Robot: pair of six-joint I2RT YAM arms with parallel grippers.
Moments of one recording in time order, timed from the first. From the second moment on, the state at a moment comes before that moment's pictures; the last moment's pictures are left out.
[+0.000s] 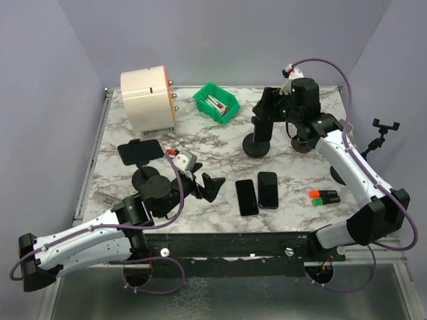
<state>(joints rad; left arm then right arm) -1.11 0.72 0.63 0.01 -0.34 -0.29 0.36 1.43 1.39 -0.39 -0.03 0.28</state>
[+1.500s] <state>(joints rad) -1.11 0.76 0.59 0.04 -0.44 -0.36 0.62 1.39 1.17 -0.11 0.07 -0.01</state>
